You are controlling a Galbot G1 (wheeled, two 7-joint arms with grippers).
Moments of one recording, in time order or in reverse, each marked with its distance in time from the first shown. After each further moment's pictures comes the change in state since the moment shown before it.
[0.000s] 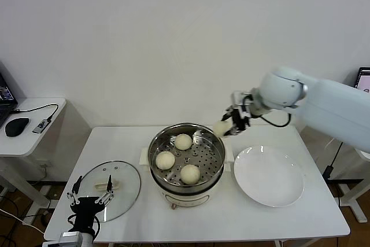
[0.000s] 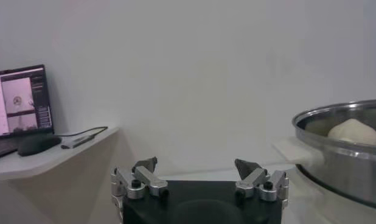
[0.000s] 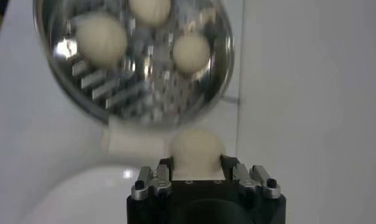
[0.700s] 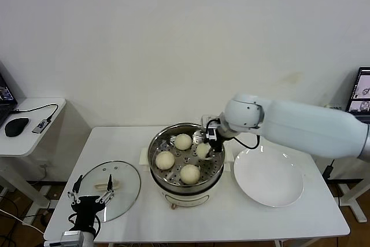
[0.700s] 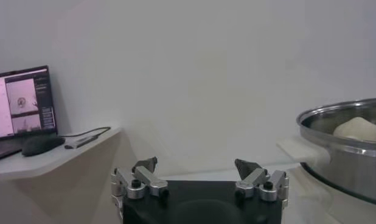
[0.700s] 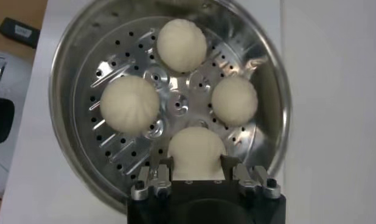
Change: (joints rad) left arm -0.014 -0.003 0.007 0.018 0.012 -0.008 0.000; right arm -0.108 0.138 -0.069 -0.044 0.043 -0.121 0.108
